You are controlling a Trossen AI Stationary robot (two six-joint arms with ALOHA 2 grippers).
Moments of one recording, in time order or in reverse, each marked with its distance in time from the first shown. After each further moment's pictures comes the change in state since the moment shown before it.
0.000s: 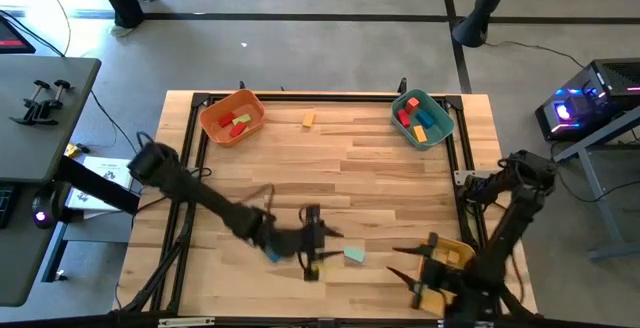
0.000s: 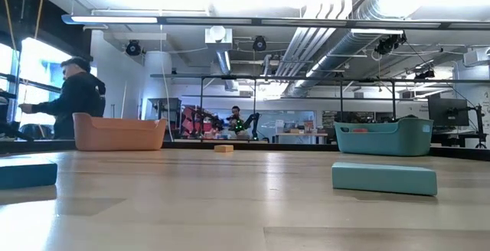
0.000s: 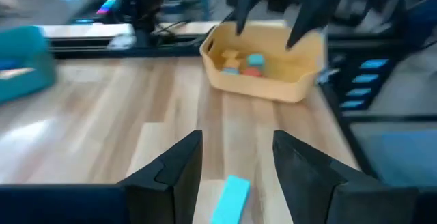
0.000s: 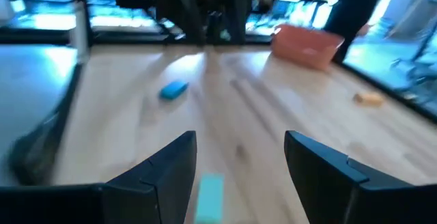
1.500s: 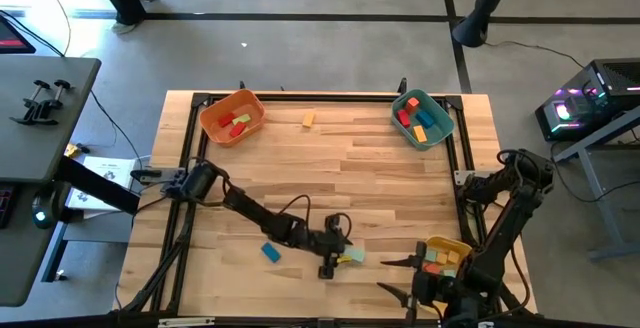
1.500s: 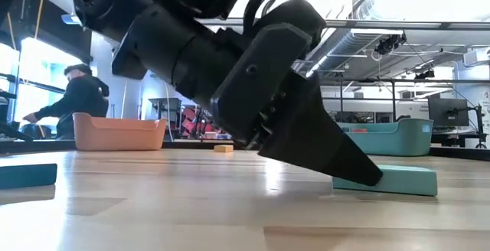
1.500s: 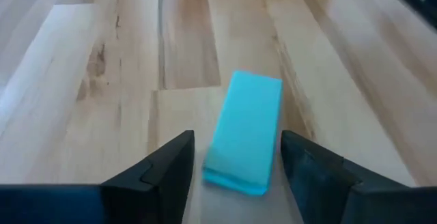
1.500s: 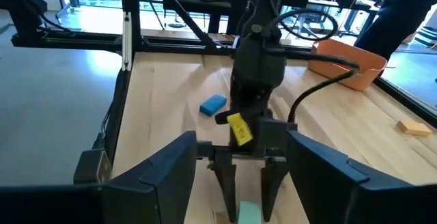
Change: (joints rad) left arm 0.106 0.426 -0.001 0.271 0.268 0.014; right arm -0.053 -0.001 0.095 0.305 -0.102 -0.445
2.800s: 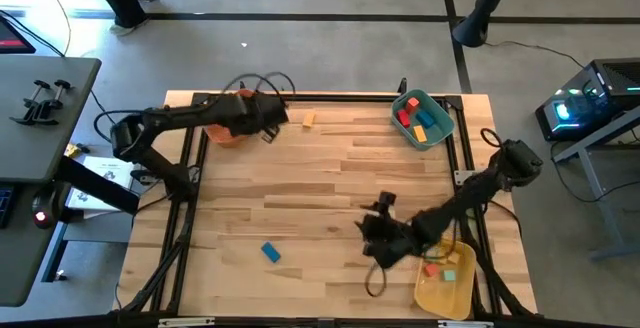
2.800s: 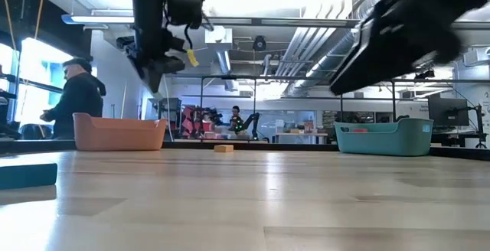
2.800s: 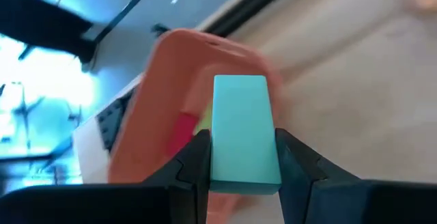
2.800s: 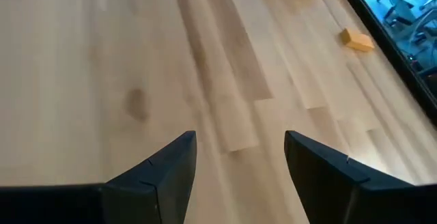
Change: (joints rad) left arm 0.777 -0.688 -0.002 -1.538 -0.488 -0.363; right arm -0.470 -0.001 -0.225 -0.050 -0.343 -0.140
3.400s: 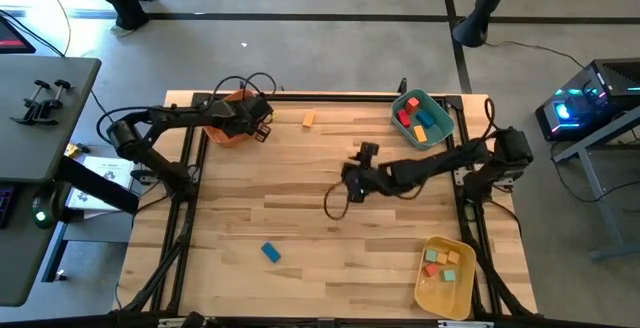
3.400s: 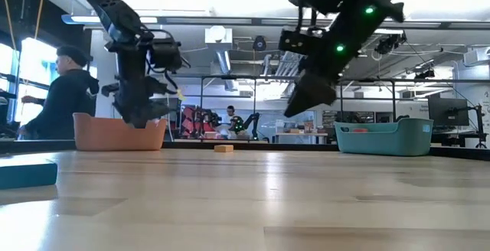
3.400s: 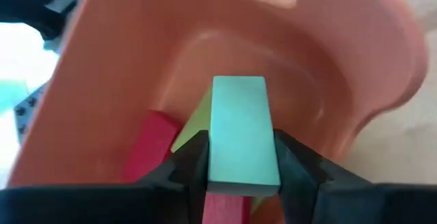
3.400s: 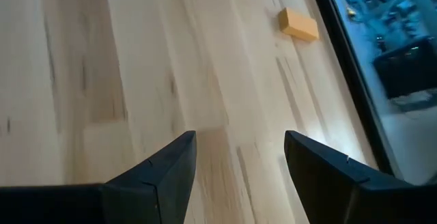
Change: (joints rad) left arm 0.252 0.000 -0.391 0.559 0.132 0.223; right arm -0.488 -0.002 0.000 0.117 -0.191 -0.526
